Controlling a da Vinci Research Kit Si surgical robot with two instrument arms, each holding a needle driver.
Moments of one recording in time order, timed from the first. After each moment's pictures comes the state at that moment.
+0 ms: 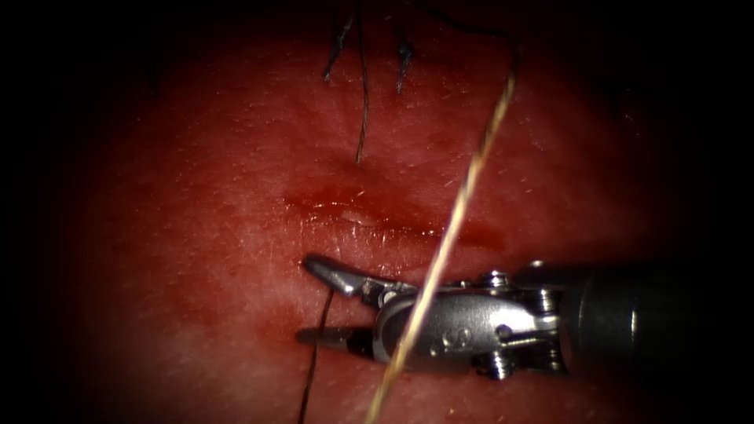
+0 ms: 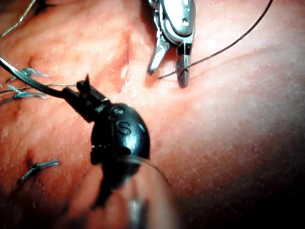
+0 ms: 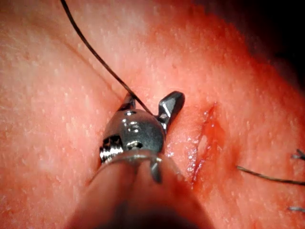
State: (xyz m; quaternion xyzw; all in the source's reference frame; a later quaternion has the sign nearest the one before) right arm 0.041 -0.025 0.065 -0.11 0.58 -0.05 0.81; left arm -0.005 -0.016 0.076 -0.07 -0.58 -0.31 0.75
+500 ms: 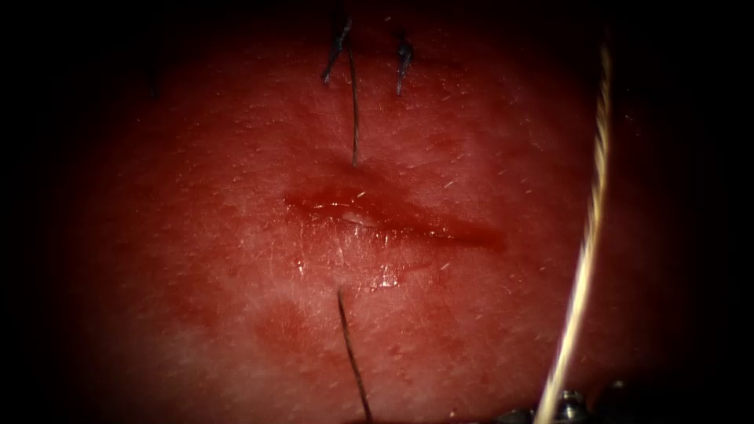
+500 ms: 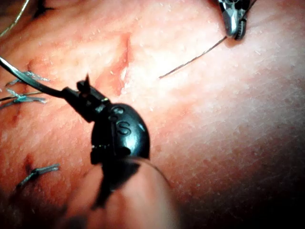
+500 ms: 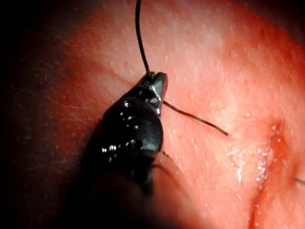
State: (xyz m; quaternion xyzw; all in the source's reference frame) right arm 0.035 -0.035 0.056 -0.08 0.65 -0.06 0.76; left arm -0.006 -0.017 0.075 -0.06 -0.59 -0.31 0.75
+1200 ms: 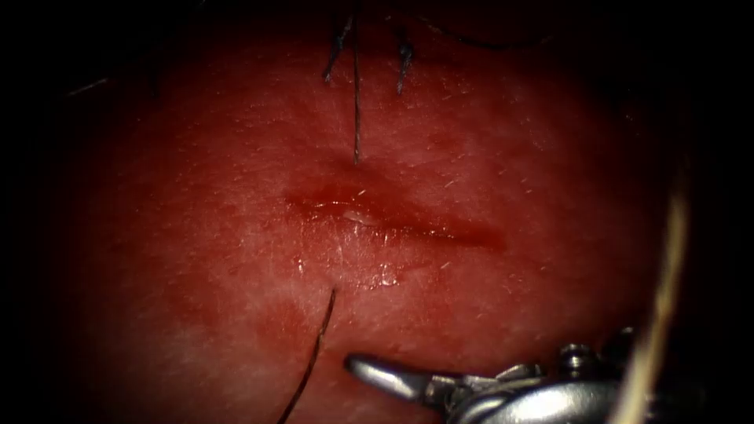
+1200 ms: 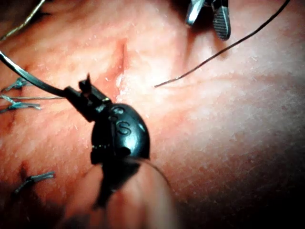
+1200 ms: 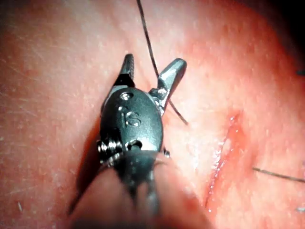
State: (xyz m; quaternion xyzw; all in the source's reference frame) right arm 0.036 -0.028 0.059 -0.08 0.65 -0.05 0.76; left arm -0.007 -0.017 0.075 -0.05 -0.59 -0.30 0.75
